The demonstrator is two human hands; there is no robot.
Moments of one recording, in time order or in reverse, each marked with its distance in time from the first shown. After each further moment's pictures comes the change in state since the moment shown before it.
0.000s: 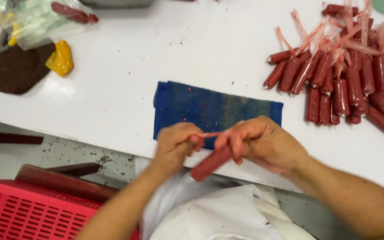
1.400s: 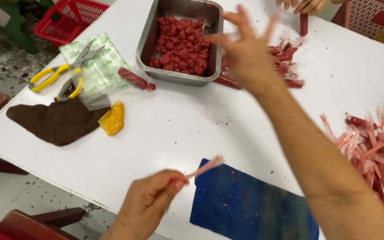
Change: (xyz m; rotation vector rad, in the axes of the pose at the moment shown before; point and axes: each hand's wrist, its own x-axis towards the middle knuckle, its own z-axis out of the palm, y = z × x) left_hand 0.015 0.049 -0.154 0.056 0.275 -0.595; right_hand 0.344 -0.015 -0.127 -0.073 0.735 -0.324
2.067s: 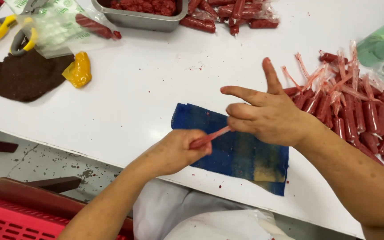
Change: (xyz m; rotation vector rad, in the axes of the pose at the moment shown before) left_hand 0.010 0.028 0.079 0.361 -0.510 -0.167; right_hand -0.205 -0.090 -0.116 -1.470 -1.057 -1.051
